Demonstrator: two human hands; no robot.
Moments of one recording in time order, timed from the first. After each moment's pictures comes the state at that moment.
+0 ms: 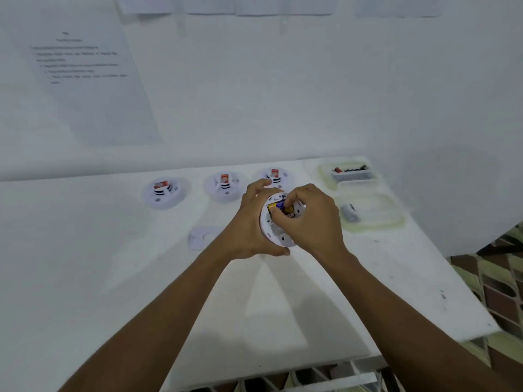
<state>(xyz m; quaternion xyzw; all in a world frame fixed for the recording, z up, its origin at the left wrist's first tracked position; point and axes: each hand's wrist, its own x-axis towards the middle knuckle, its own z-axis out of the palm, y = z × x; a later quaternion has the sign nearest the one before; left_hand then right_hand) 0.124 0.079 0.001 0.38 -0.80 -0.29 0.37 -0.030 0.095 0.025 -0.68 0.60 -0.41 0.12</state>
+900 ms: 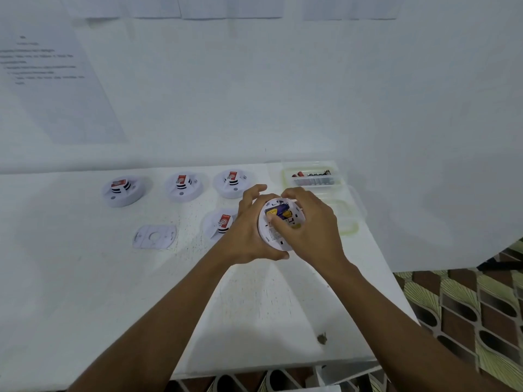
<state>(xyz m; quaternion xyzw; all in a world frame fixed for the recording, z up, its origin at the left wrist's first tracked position) -0.005 0.069 -0.022 0.46 -0.75 -0.30 0.37 -0.166 0.090 0.017 -0.72 0.53 -0.42 0.14</state>
